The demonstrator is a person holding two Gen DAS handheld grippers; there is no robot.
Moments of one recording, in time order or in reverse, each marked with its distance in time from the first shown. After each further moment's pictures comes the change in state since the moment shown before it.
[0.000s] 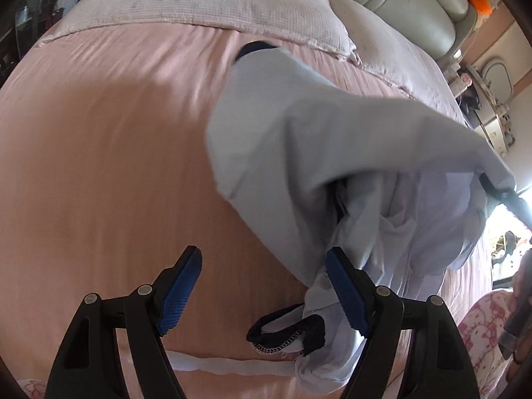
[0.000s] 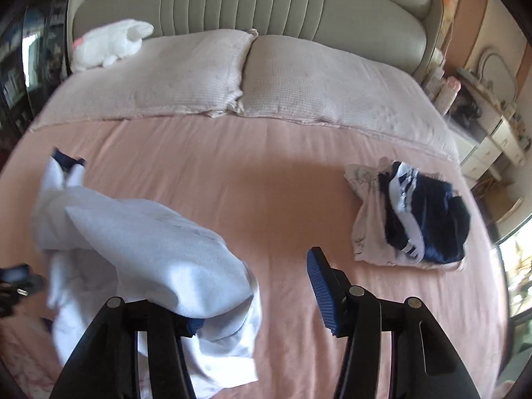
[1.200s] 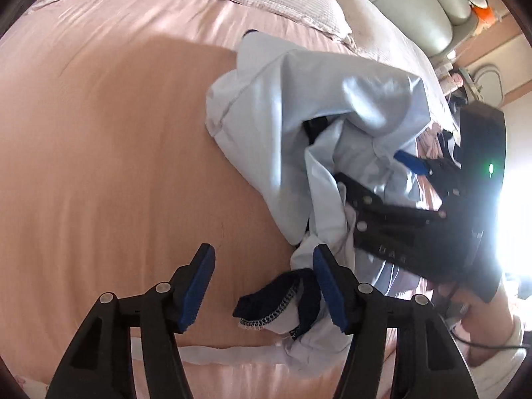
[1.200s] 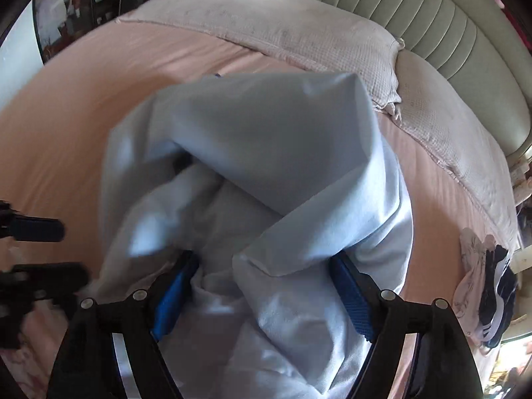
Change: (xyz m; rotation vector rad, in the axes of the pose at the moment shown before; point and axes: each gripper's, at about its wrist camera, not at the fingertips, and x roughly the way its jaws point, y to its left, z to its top) left arm -0.010 0.015 -0.043 -0.004 0.084 -0.072; right arm 0.107 0.136 -0.038 -0.497 0.104 0.013
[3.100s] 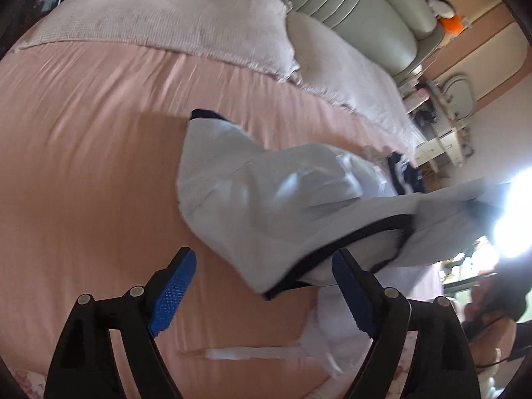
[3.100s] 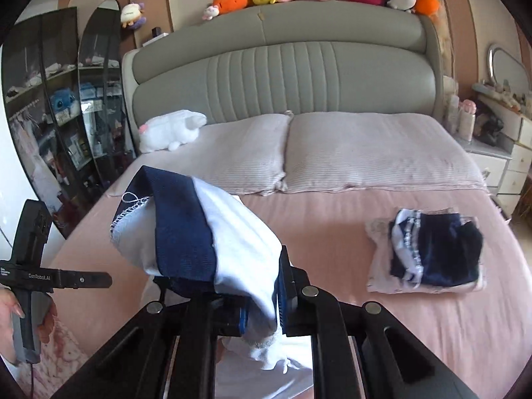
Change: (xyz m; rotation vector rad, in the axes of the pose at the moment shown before) left arm -0.012 -0.083 0.033 -0.001 -0.094 -0.061; right arm -0.198 -0.167 -0.092 0.478 -0.450 0.030
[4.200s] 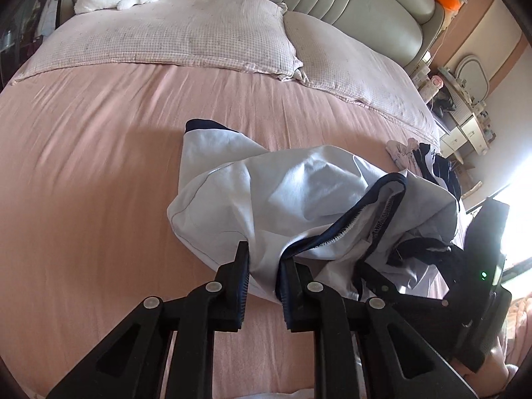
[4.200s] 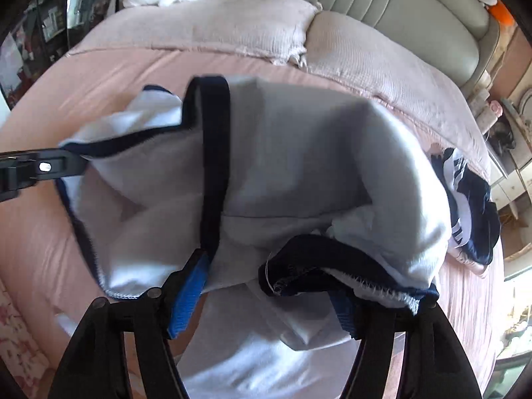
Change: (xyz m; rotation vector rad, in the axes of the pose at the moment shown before) left arm 0.037 -0.014 0.002 0.085 -0.111 0.106; right arm 0.151 0.065 -0.088 -0.271 0.474 -0.181
